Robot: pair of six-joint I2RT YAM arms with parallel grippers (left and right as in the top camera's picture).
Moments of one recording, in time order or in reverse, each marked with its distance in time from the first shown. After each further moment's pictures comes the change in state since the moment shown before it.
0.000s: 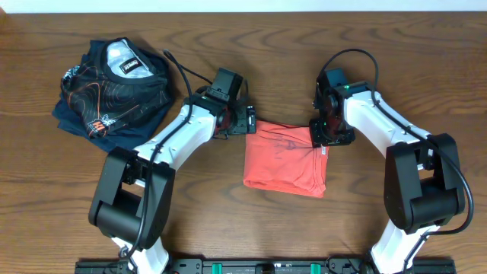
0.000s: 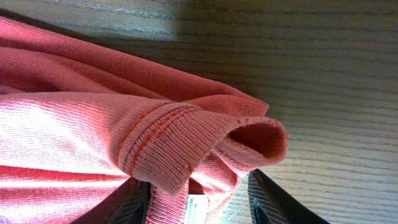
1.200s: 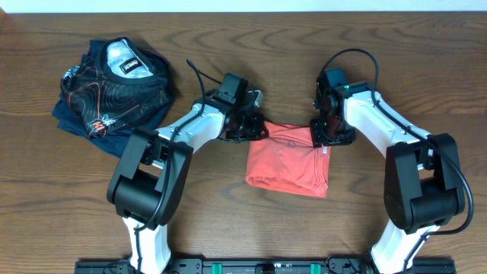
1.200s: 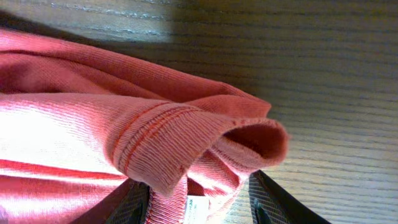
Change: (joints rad) left arm -0.006 0.142 0.008 0.135 0.387 0.094; right arm 0.000 0.000 0.000 -0.004 0.018 0.000
